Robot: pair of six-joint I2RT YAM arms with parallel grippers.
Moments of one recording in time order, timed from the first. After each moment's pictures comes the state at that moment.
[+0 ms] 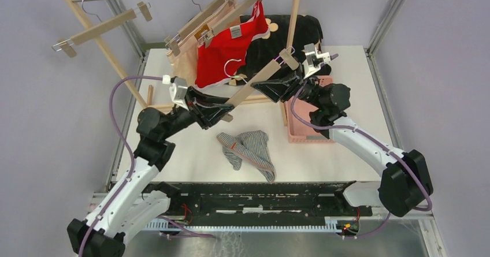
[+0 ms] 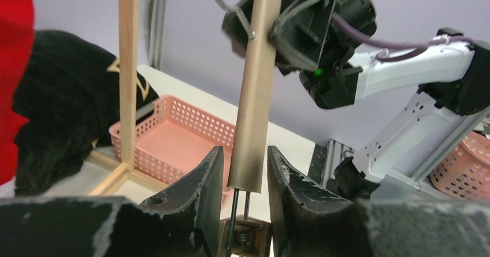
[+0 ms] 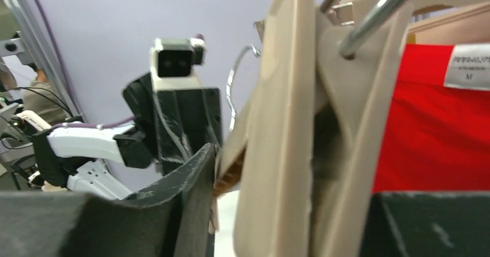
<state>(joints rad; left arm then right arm) -0.43 0.82 0.71 0.44 0.68 -0.48 0.54 1.33 0.94 1.09 -0.70 0.73</state>
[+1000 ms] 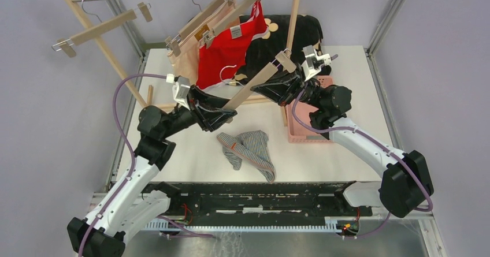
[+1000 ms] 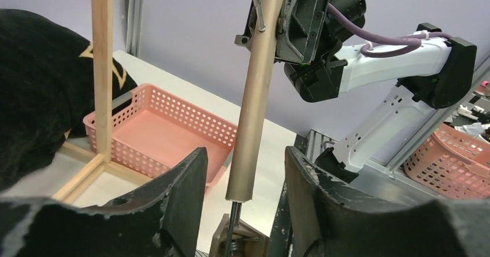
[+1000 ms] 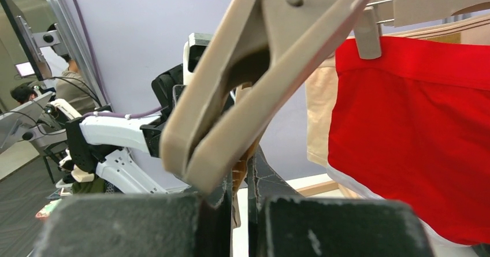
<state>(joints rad) -0.43 0.80 0.72 0.40 0.71 -0.51 0.55 1.31 0.93 1.11 -0.75 0.77</state>
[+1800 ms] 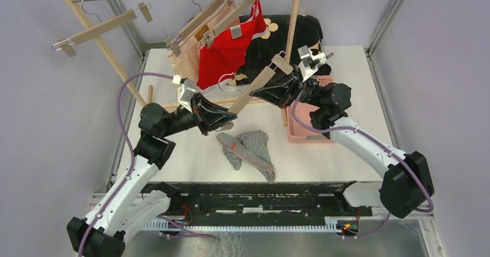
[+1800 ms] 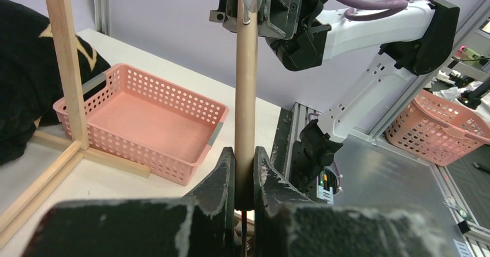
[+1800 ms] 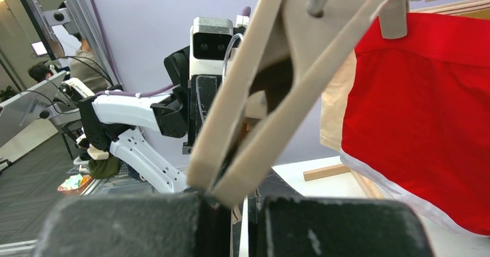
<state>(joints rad) -0.43 0.81 0.74 0.33 0.84 -0.49 0.55 1.31 0.94 1.05 -0.84 0.77</state>
